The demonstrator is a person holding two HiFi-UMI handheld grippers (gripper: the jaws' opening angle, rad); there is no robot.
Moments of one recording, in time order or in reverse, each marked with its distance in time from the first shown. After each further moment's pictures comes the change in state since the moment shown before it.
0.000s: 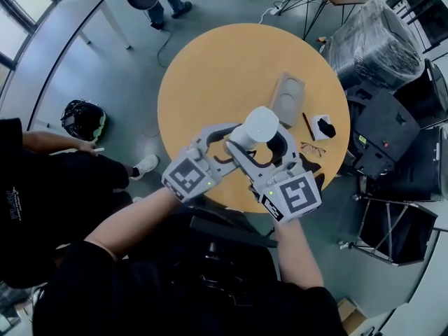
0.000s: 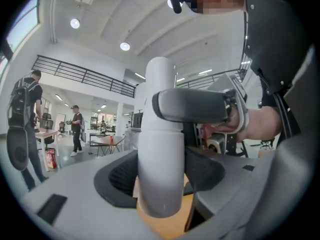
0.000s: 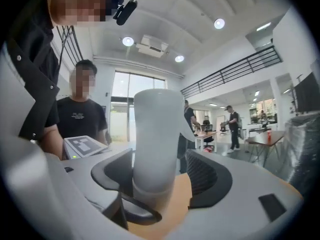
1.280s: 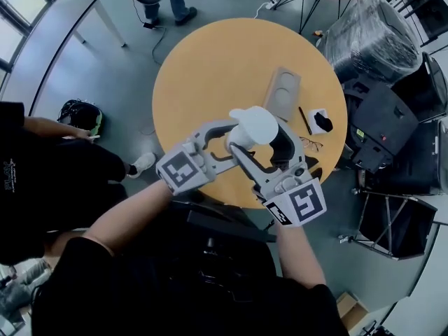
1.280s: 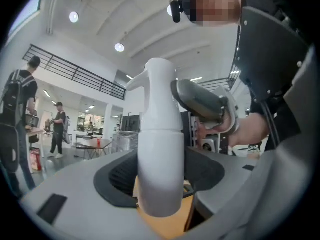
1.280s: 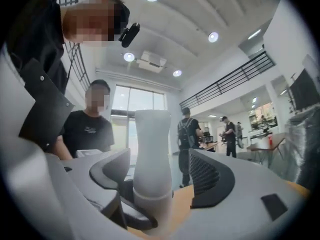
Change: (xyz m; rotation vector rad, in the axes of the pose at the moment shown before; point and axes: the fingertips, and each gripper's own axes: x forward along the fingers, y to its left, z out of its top) left arm 0.011 -0.016 0.008 0.008 -0.040 -0.146; right arm -0.032 -0.010 0.023 0.016 -0.169 -0.002
